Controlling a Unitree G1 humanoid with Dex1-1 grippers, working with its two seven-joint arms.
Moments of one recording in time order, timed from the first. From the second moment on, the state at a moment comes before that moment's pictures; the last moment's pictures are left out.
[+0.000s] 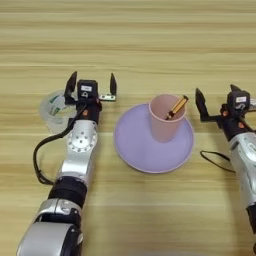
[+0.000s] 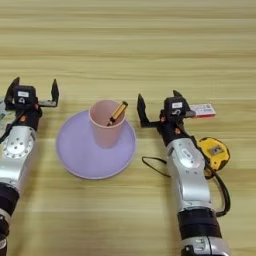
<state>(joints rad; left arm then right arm) -0.38 0.03 0.04 0.59 0.06 -0.43 0.09 -0.21 -0.11 -0.09 0.23 0.12 -0.16 0.18</state>
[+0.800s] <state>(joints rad) -0.12 0.13 -0.02 0.00 -0.04 -0.09 -0.19 -0.25 -0.10 -0.09 0.29 0.11 -0.19 0.14</state>
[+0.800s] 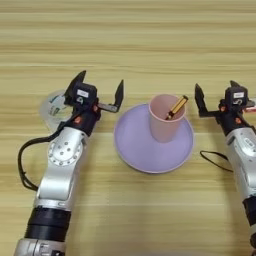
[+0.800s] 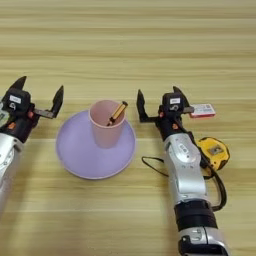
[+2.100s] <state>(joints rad) -0.01 0.29 -0.20 -0.17 -0.09 0.10 -0.56 -0.27 -0.08 -0.11 0.31 0.11 -0.20 0.14</state>
